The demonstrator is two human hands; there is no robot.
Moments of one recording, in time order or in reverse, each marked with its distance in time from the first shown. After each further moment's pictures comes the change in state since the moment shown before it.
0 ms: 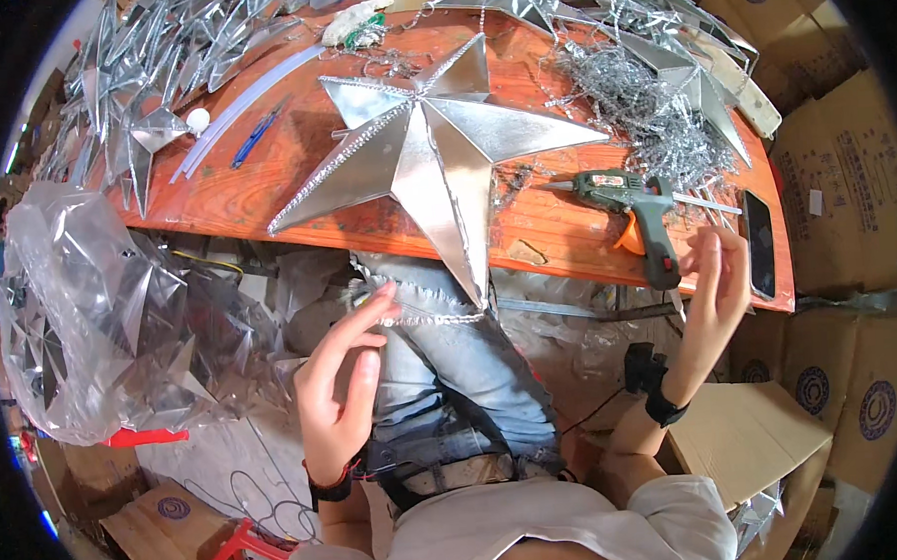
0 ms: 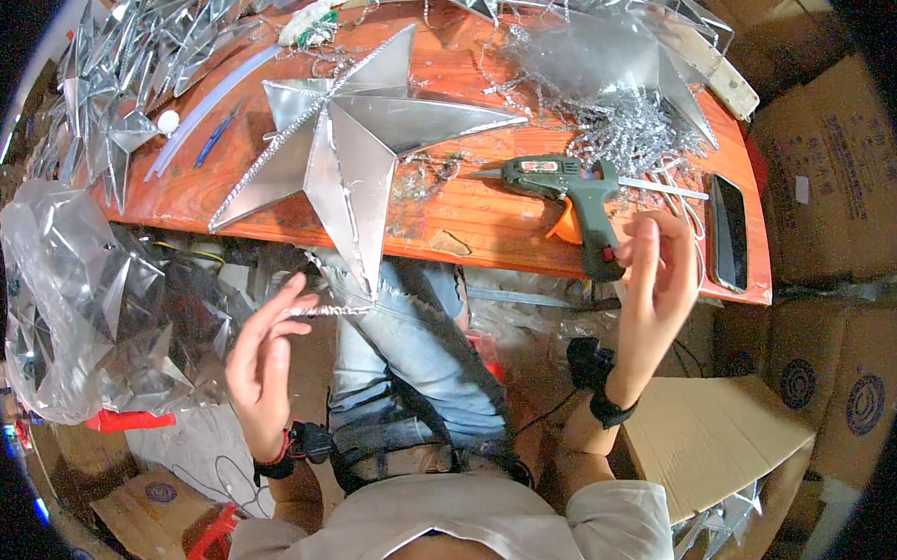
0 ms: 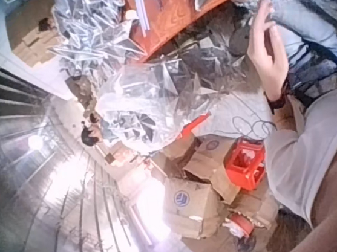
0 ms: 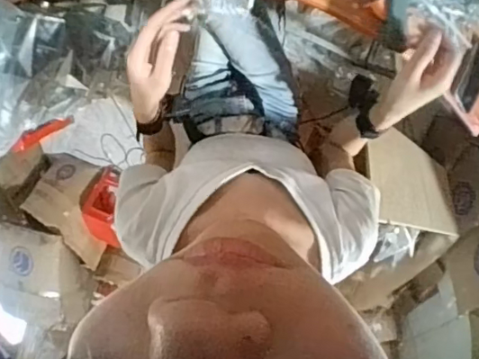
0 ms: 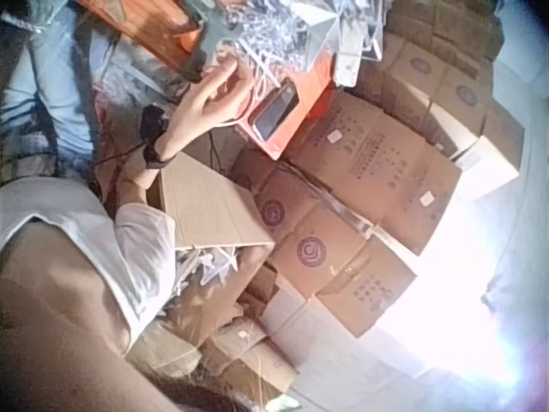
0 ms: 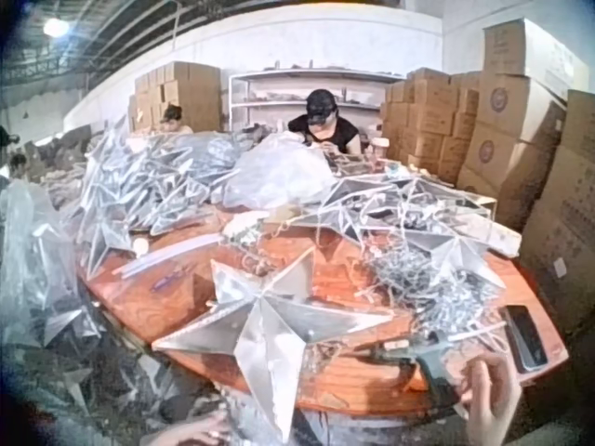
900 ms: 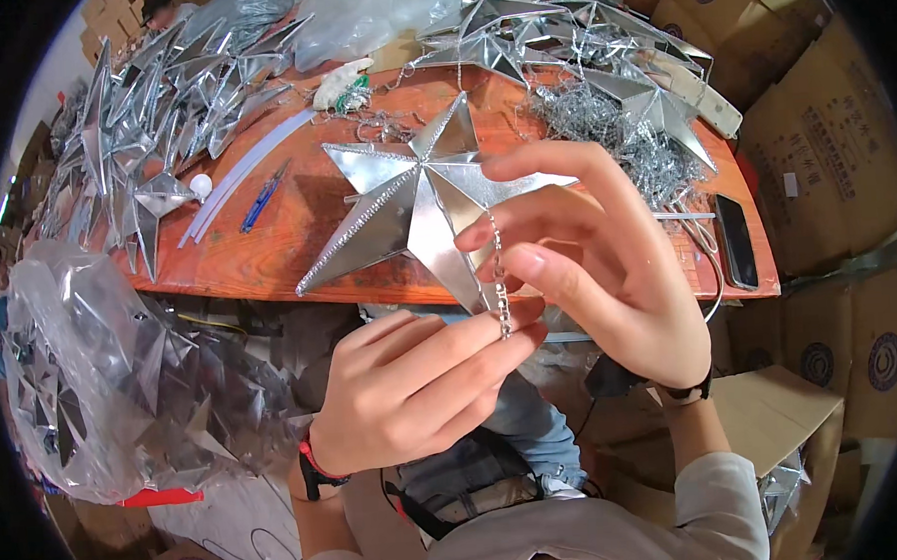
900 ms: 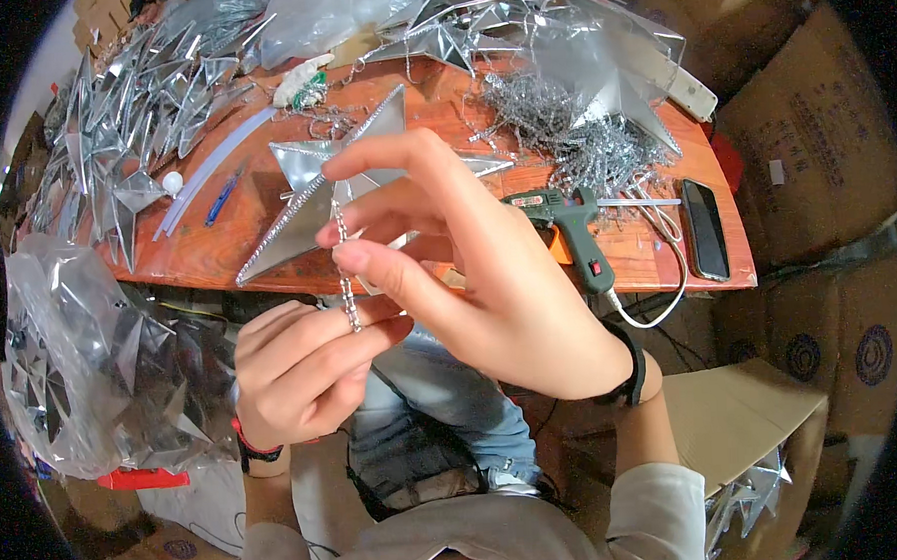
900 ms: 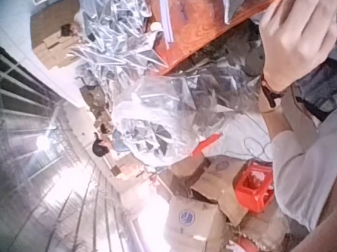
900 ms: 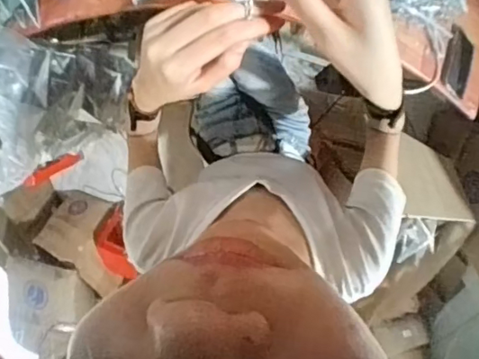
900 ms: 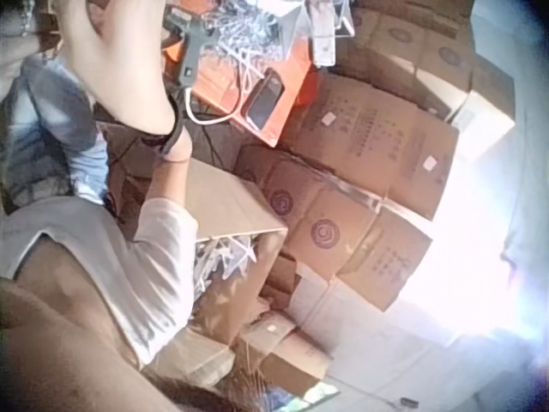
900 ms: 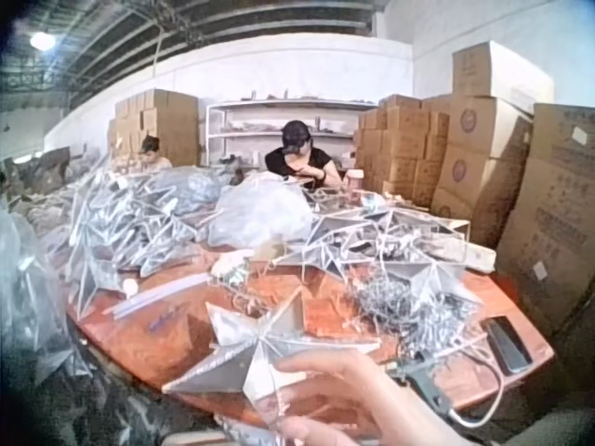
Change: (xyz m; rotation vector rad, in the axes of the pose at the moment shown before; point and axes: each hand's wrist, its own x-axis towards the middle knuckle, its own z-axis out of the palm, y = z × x) left_hand 0.075 0.054 -0.005 0.453 -0.310 0.860; right_hand 0.021 -0.137 0.075 0.496 -0.860 0.071
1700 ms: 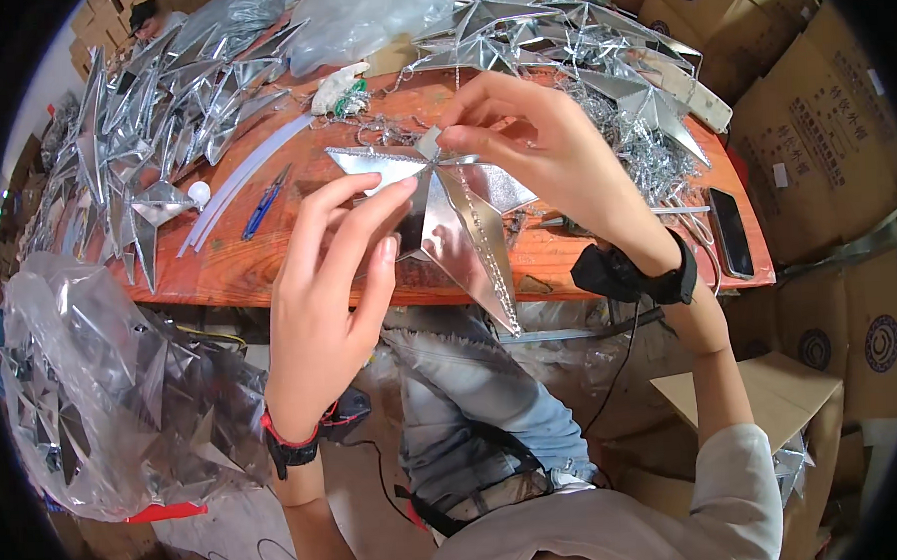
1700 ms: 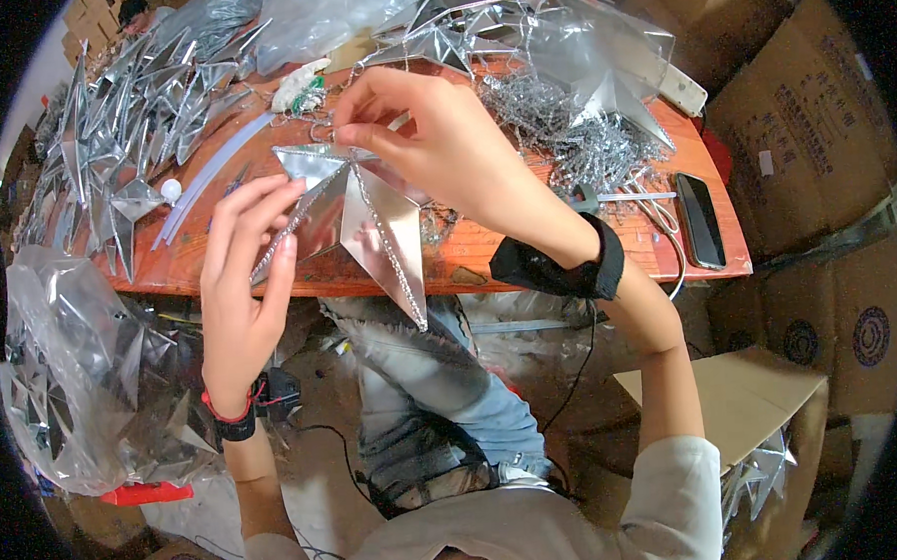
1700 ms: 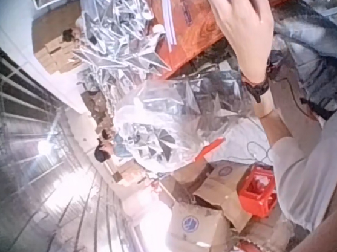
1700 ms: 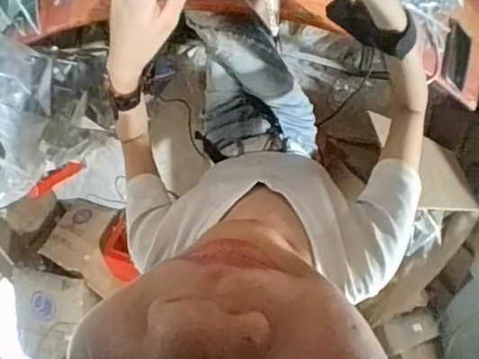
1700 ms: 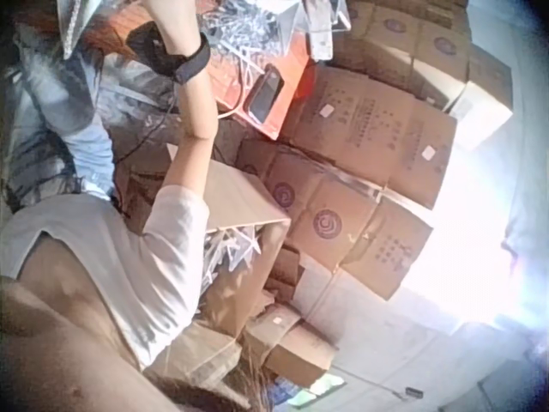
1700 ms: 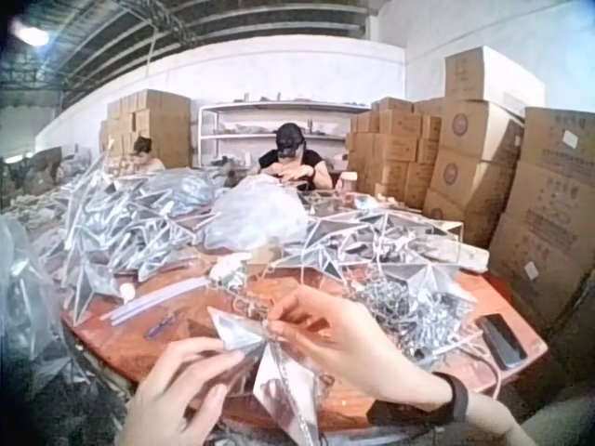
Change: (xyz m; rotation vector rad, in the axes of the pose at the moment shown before) left_hand -0.001 -0.048 -0.018 0.048 0.133 -0.342; right_hand 0.081 0.044 -0.025 -0.503 0.032 -0.258
